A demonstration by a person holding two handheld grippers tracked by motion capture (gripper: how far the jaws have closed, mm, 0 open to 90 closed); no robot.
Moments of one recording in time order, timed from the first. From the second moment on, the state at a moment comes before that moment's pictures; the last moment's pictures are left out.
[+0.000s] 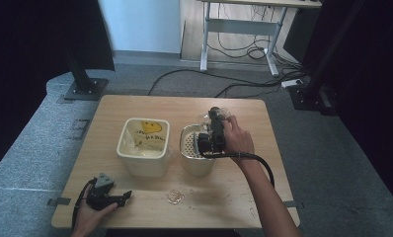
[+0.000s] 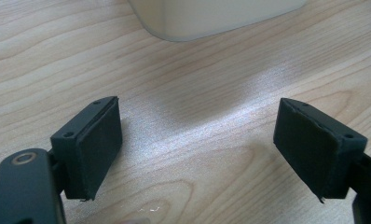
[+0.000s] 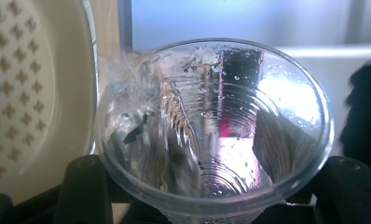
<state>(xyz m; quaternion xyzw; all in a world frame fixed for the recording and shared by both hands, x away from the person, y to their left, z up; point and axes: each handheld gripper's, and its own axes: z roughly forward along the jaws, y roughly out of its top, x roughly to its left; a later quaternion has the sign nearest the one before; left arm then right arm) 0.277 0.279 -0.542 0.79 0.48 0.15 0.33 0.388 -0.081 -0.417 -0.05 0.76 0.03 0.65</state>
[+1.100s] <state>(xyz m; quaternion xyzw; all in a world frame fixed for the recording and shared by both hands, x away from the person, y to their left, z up) 0.277 0.279 -0.543 0.80 0.48 0.16 0.33 0.386 -0.093 -0.393 0.22 0.80 0.39 0.40</state>
